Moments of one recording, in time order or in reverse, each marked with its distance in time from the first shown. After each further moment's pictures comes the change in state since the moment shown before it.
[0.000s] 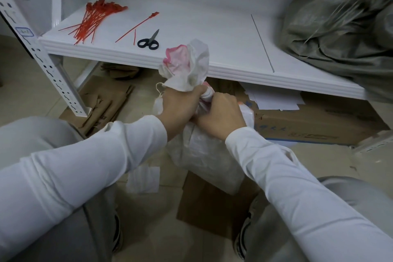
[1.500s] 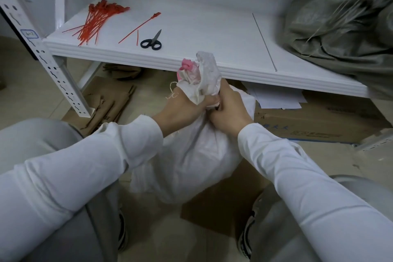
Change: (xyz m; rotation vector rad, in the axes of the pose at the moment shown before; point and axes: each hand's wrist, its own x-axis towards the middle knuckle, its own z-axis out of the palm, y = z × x) left_hand -0.004 0.006 -0.021 0.311 -0.367 0.298; right_hand 0.011 0.011 -0.001 0.226 -0.018 -0.029
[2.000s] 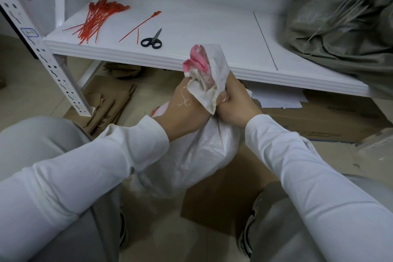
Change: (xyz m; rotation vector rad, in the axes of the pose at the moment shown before) left_hand -0.004 0.006 0.007 0.146 0.037 0.220; right_hand 0.005 0.002 -0.022 0.056 -0.058 -0.081
